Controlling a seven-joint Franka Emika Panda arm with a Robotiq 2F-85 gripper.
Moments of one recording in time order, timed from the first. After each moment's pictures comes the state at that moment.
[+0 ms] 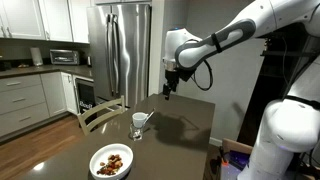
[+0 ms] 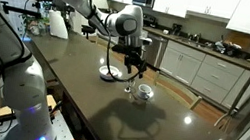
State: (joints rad) arm -0.13 -0.30 0.02 -2.38 -0.29 2.17 0.10
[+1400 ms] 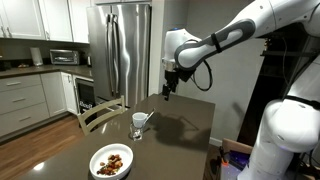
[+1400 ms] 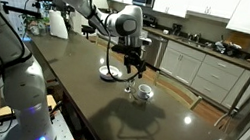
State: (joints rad) arm -0.12 -0.29 0.01 -2.38 -0.28 2.17 0.10
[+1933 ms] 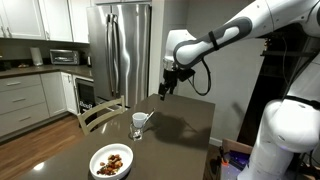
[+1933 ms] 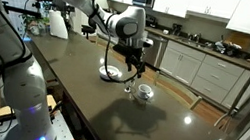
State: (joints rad) arm -0.10 -0.28 -0.02 -2.38 -0.14 2.24 0.10
